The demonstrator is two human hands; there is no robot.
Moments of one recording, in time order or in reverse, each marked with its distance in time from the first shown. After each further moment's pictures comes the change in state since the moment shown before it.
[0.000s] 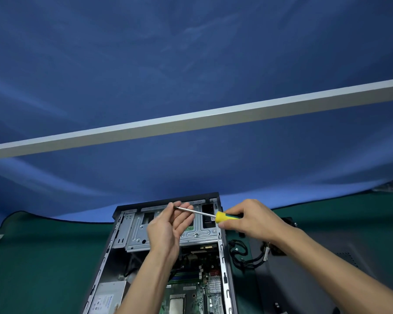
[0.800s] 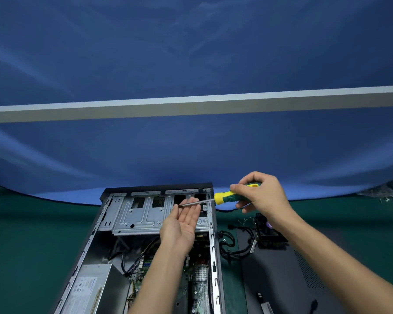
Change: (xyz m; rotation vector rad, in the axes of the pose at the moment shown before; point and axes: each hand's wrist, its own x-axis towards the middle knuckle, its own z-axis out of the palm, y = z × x) left_hand 0.007 -0.044 0.002 -0.427 0.035 -0.316; right_hand -0.004 -0.013 -0.016 0.692 0.385 0.182
